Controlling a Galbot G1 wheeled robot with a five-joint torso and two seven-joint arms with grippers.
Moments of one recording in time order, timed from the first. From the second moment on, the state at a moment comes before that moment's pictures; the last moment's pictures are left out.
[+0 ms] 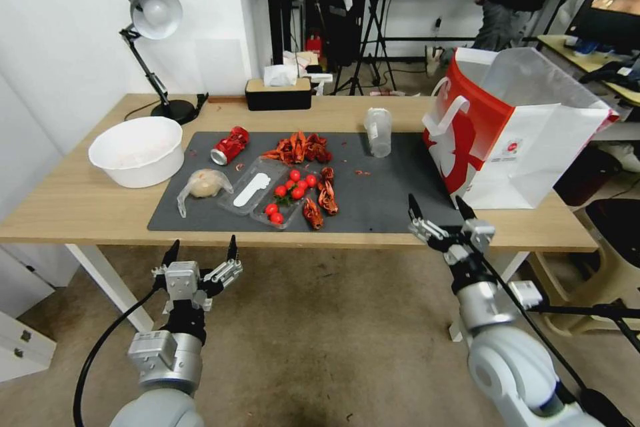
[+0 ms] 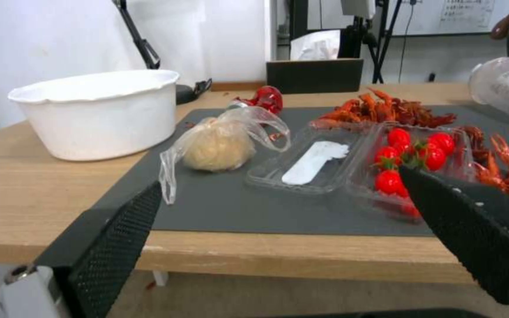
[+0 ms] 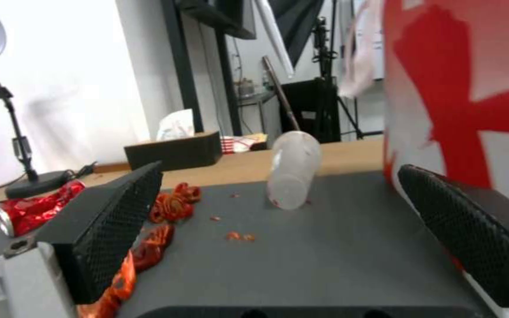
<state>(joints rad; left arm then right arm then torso) 1.75 -1.37 -0.46 -2.31 -0.16 0.06 -0.25 -1.43 1.13 0.40 2.11 0.49 0.09 0.17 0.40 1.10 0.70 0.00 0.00</state>
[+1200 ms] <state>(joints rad) 1.78 -1.38 -0.47 -2.32 -0.14 0.06 -0.23 -0.77 1.06 0.09 1.72 0.63 -0.27 0.27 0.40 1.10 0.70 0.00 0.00</state>
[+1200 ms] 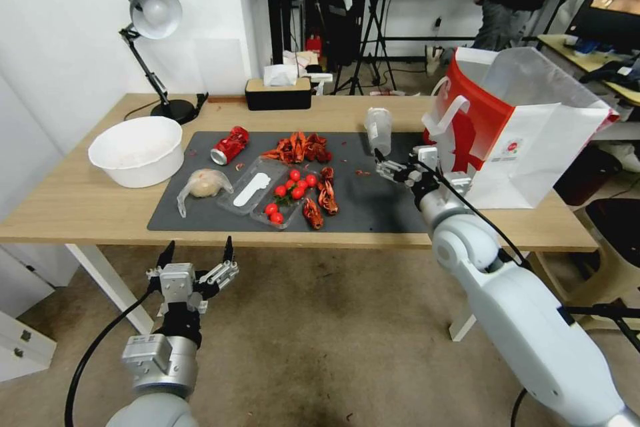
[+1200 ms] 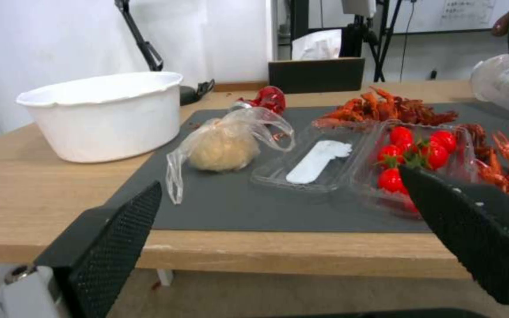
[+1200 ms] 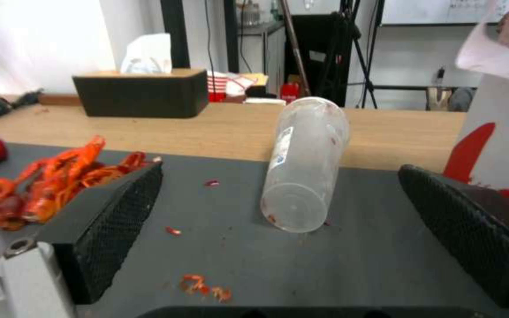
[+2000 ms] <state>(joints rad) 1.78 -1.38 -0.47 -2.32 -0.14 0.06 -0.23 -0.52 1.12 -0.03 1.44 0.69 -0.40 0.31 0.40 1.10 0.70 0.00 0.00</state>
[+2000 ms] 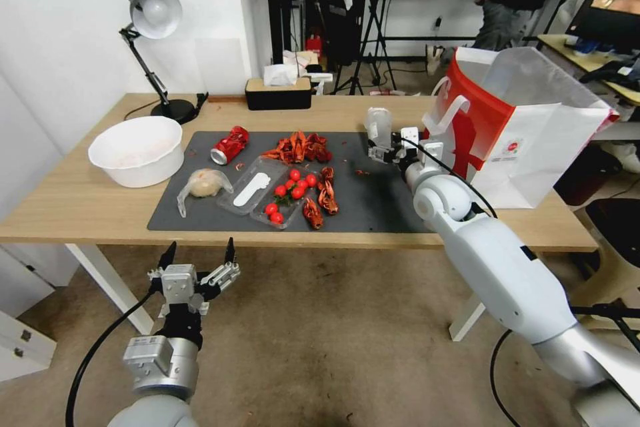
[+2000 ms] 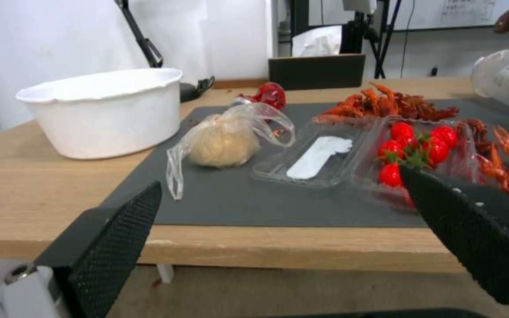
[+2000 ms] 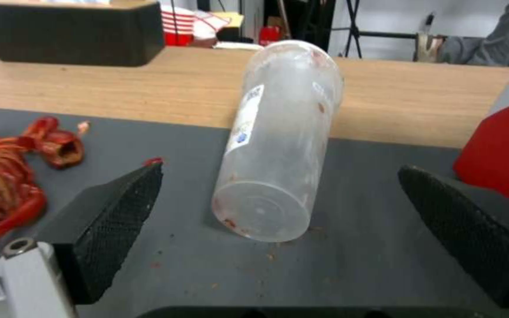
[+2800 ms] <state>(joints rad) 1.77 -1.38 -0.47 -2.31 -0.14 0.06 -0.24 -0.41 1.16 -0.06 1.26 0.70 -0.43 0.29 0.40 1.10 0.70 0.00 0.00</state>
